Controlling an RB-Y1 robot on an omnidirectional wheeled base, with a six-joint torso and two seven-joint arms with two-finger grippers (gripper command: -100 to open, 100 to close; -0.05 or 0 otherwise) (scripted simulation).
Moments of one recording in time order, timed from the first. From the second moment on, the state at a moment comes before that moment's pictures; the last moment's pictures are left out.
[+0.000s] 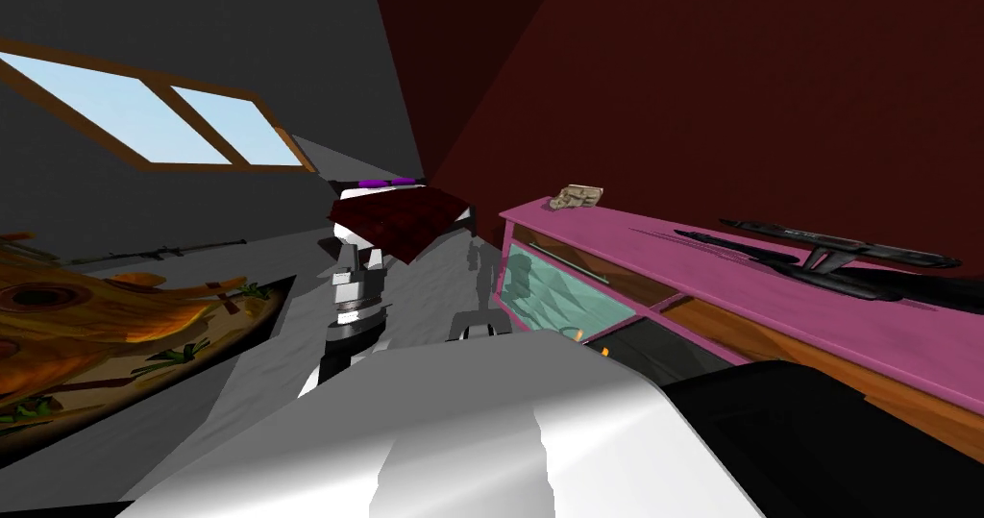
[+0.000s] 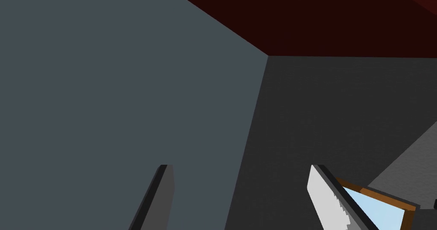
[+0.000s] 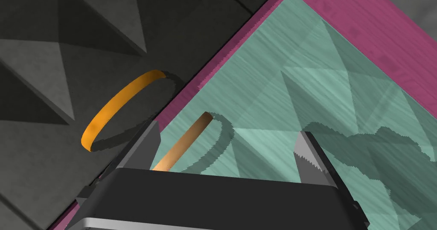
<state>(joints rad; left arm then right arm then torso) 0.54 0.01 0.04 -2.21 -0.03 -0.65 -0.01 0.24 -0.15 0.63 -0.76 1.05 1.10 -0.21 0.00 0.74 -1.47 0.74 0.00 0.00</state>
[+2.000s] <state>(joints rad) 0.54 0.01 0.04 -2.21 -0.03 -0.65 -0.01 0.16 -0.13 0.74 -0.40 1.12 1.37 -0.25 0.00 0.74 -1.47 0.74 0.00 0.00</state>
